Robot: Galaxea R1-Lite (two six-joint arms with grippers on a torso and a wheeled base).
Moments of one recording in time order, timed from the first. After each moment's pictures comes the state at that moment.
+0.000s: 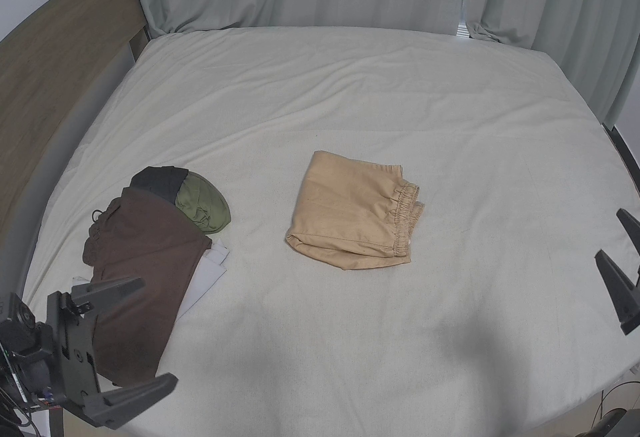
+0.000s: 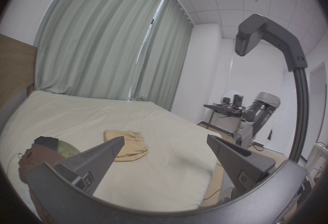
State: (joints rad) left arm -0.45 1.05 -0.02 -1.17 -0.54 -0.09; right arm 0.15 0.89 -0.02 -1.14 0.36 0.05
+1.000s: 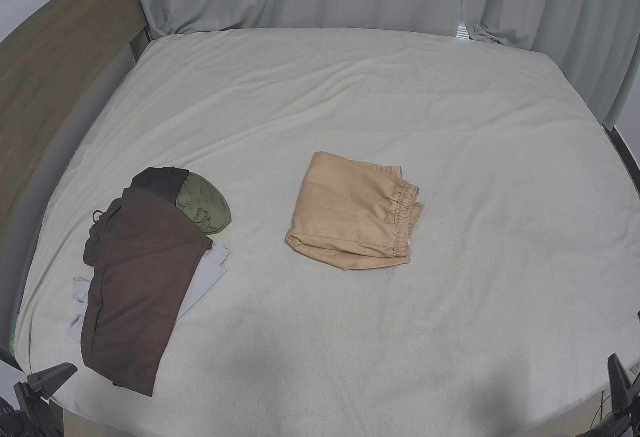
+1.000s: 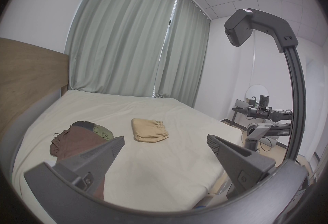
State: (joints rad) left arm -0.15 0.20 -0.02 -0.26 -0.54 -0.09; right arm 0.04 0.07 -0.02 -0.25 0.27 0.07
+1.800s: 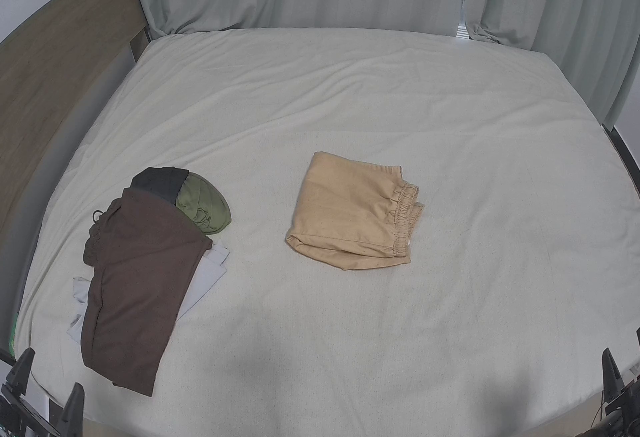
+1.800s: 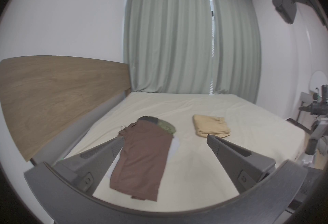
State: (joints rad) left arm 0.00 0.03 -0.02 -0.07 -0.14 -0.03; right arm 0.00 0.01 -0.02 -0.01 -0.03 0.03
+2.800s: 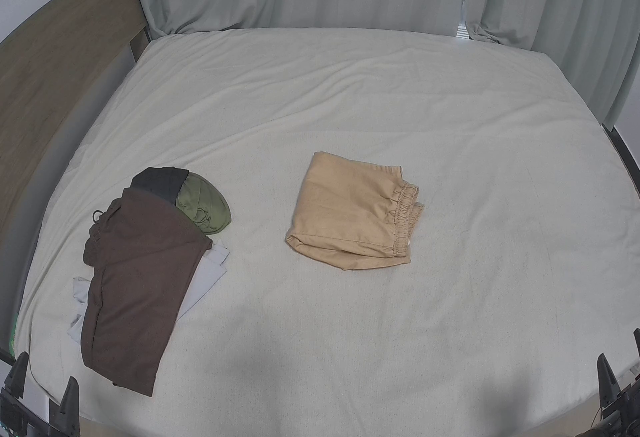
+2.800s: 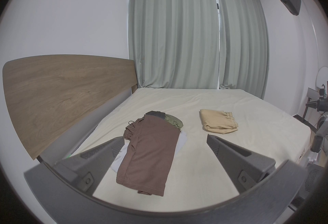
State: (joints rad) left arm 0.00 0.01 -0.02 0.00 0.01 0.00; right arm 0.00 0.01 -0.02 0.00 0.01 -0.01
